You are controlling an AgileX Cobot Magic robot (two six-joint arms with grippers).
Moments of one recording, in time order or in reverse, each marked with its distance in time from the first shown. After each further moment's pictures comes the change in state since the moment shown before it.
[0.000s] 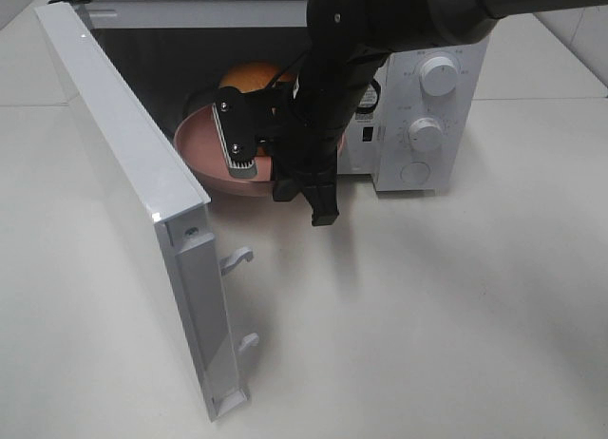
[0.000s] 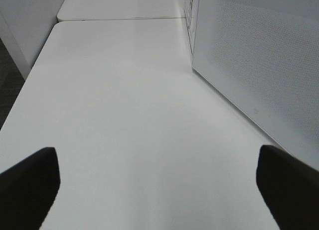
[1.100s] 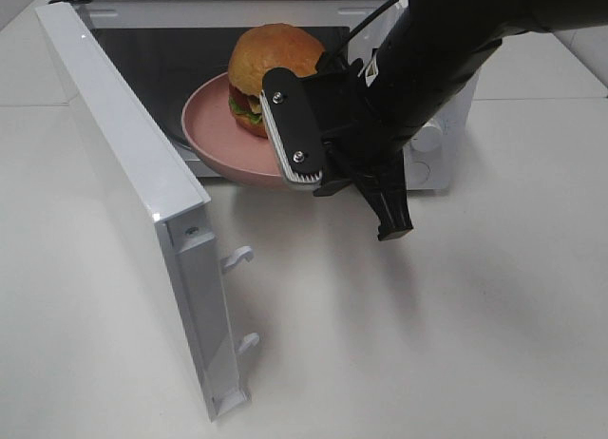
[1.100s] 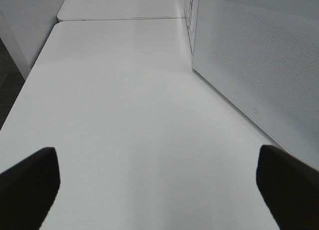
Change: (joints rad) left arm 0.000 0.000 0.000 0.000 0.000 0.000; right arm 0.013 -0.386 0.394 -0.047 -0.146 -0.016
